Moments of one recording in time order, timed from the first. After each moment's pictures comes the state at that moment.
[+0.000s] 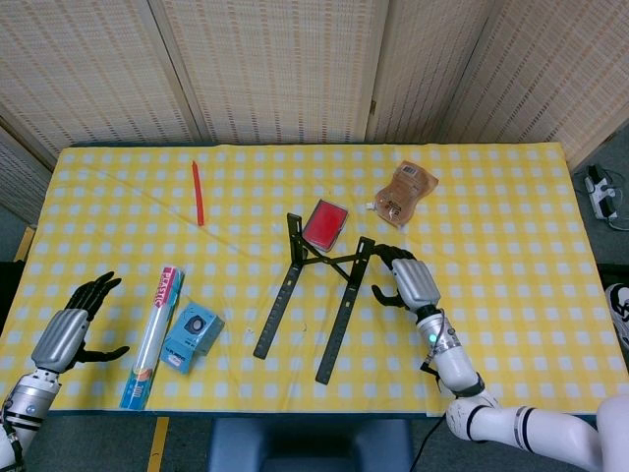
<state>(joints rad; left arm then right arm) -0.29 -1.20 0.00 -1.40 1.55 1.29 -0.44 0.66 -1.61 0.22 -1.47 -1.01 1.03 -0.11</state>
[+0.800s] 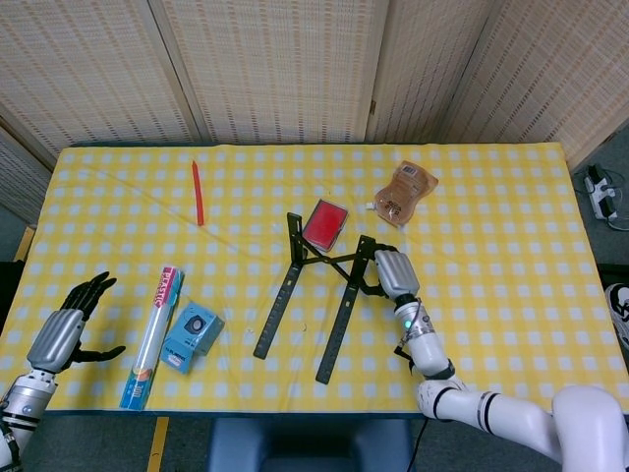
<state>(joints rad) -0.29 -1.20 0.00 -1.38 1.54 1.29 -0.46 0.73 -1.76 0.30 -1.28 -0.94 0.97 -0.16</state>
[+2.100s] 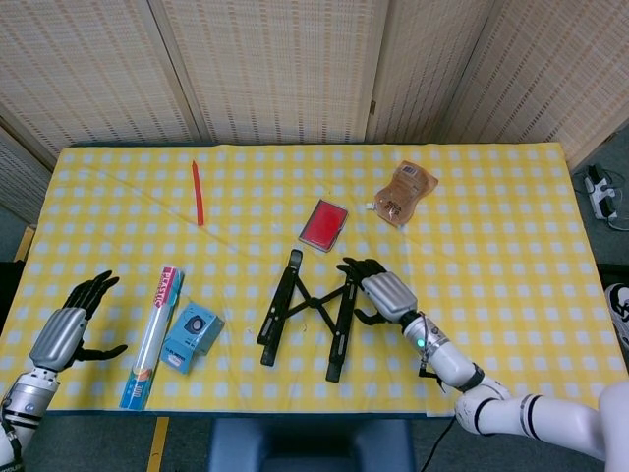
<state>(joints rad) -0.30 -1.20 0.00 -1.39 1.55 1.29 -0.43 0.72 -1.51 0.14 -1.48 -1.22 0.80 -0.04</state>
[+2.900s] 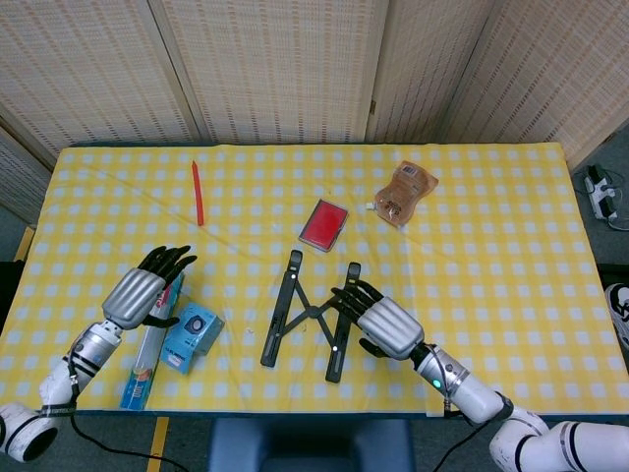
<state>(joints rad) -0.57 -1.28 -0.09 -1.39 1.58 1.04 -0.14 0.65 -1.35 0.01 -1.72 -1.50 0.96 -0.27</state>
